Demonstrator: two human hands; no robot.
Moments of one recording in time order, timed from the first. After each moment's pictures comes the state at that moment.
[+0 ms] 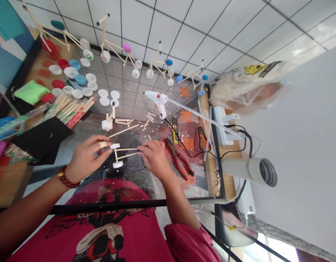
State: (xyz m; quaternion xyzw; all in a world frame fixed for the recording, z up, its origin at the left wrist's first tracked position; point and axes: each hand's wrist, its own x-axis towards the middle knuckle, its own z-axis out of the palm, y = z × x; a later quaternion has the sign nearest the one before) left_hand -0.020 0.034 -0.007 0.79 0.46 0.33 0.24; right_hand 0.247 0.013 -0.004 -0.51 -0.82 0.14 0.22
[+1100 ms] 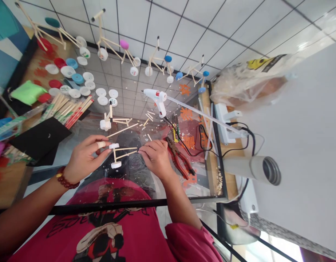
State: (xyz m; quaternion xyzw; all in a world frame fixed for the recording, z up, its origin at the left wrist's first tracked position) left_hand -0.020 0.033 -0.006 0.78 0.48 0.32 0.23; right_hand 0.247 0.012 -0.004 -0.54 -0.79 0.14 0.24
